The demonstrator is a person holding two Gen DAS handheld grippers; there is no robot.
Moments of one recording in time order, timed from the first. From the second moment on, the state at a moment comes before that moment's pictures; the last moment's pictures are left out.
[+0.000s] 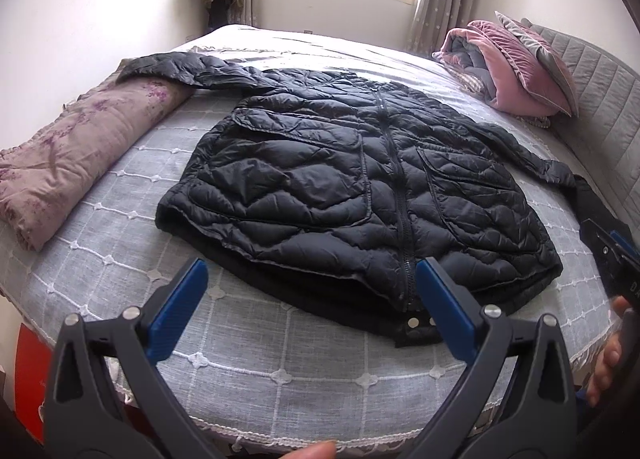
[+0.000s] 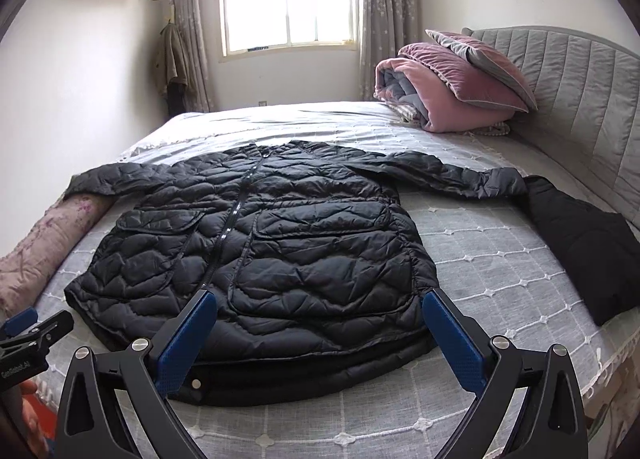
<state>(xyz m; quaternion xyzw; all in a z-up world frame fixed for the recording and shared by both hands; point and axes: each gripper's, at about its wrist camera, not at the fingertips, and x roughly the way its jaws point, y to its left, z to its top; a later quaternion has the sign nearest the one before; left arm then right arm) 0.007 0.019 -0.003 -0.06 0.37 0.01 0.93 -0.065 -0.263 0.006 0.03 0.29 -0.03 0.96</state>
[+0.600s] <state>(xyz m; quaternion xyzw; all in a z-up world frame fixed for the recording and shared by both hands) 0.012 0.035 -0.006 -0.09 0.37 0.02 0.92 -0.063 -0.272 0.006 0.03 0.29 -0.05 0.95</state>
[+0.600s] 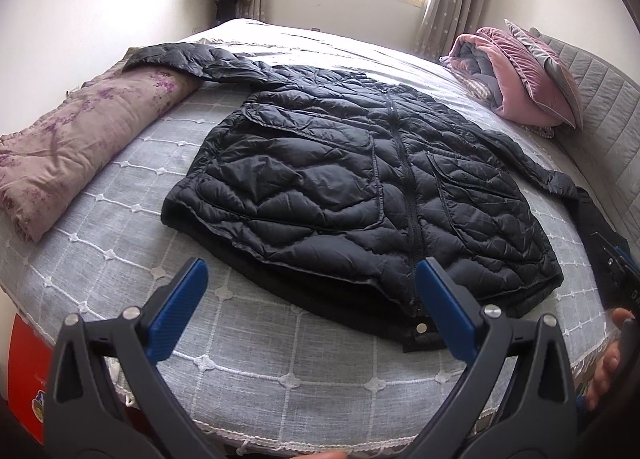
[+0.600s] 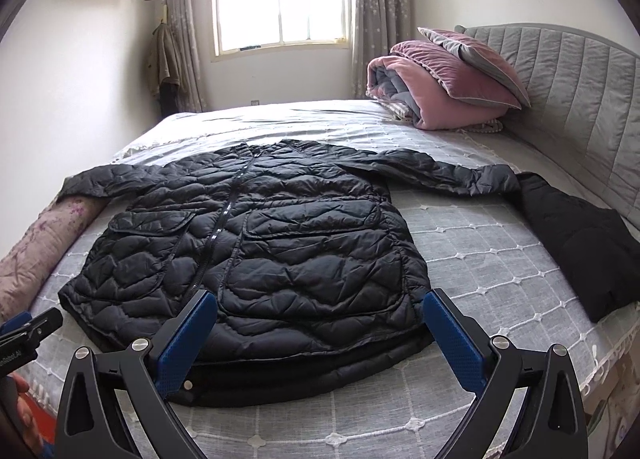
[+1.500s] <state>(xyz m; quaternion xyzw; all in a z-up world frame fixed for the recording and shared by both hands) 0.023 0.072 -0.024 -0.11 0.39 0.04 0.91 -0.049 -0.293 -0.014 0.06 0.34 -0.06 0.94</state>
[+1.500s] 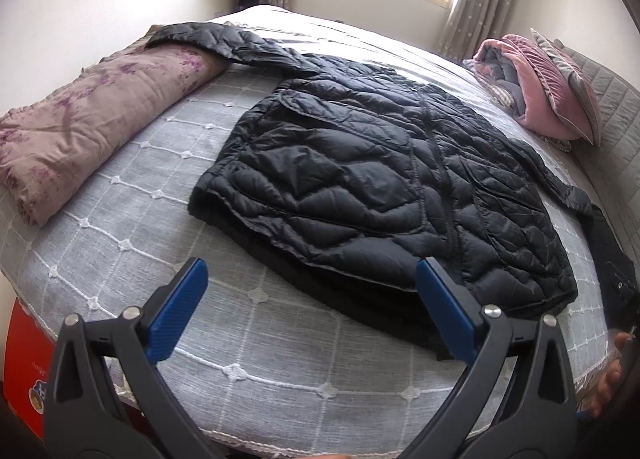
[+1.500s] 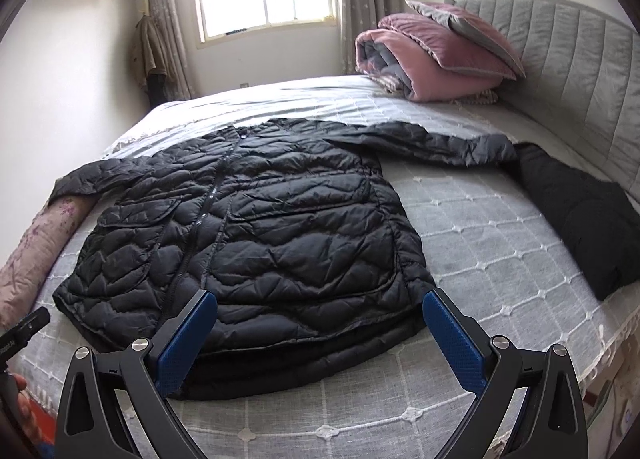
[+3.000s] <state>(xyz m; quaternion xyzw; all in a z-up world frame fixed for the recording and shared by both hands) 0.105 0.131 -0.101 -0.21 0.49 0.07 0.85 0.022 -0.375 -0.115 0.24 0.49 -0.09 0.83</state>
